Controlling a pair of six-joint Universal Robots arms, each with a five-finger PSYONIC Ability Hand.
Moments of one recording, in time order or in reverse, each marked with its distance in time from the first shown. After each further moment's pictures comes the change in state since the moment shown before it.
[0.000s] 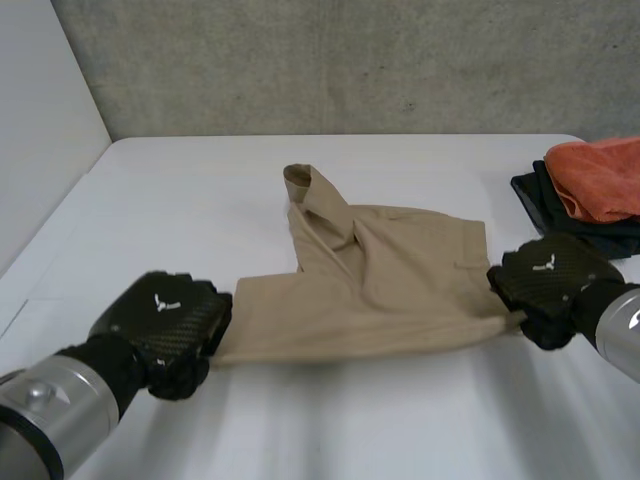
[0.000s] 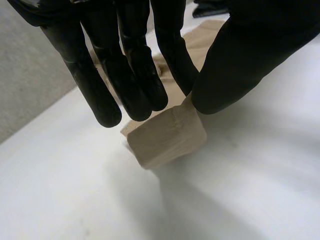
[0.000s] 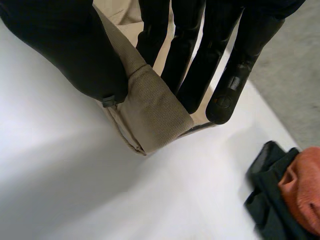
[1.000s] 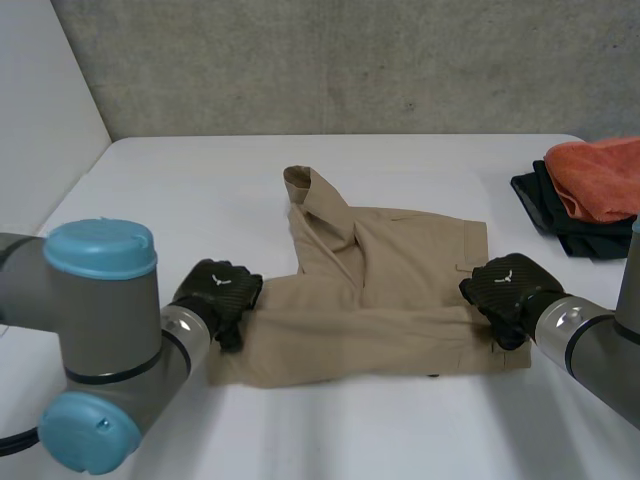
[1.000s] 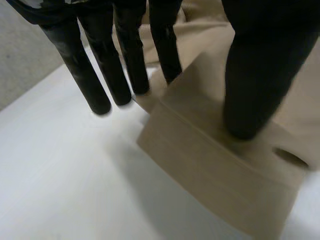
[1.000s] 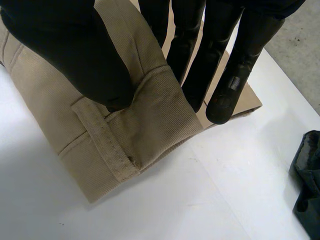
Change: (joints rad) left arm -0.023 -0.558 0.239 0.274 -0.103 0.002; right arm 0.054 0.298 -0.032 -0.236 0.045 0.049; left_hand -0.364 -0.447 -0.457 -0.463 -0.427; right_hand 0.022 0.000 0.010 0.004 0.020
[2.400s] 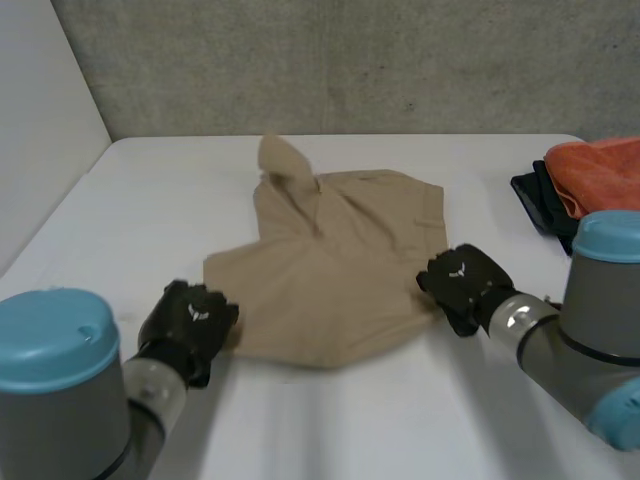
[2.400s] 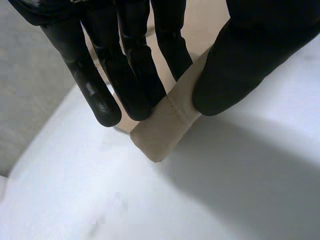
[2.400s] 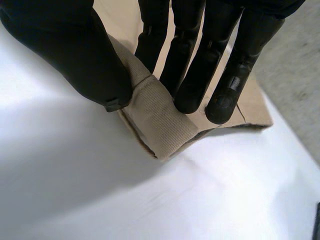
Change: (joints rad) left arm -0.067 0.217 -0.273 0.136 -0.157 0.201; right arm 0.093 0.140 -0.061 -0.195 -0.058 0.000; left_hand 0.381 0.448 0.462 0.464 0.409; right_hand 0.006 0.002 0.016 0.000 0.000
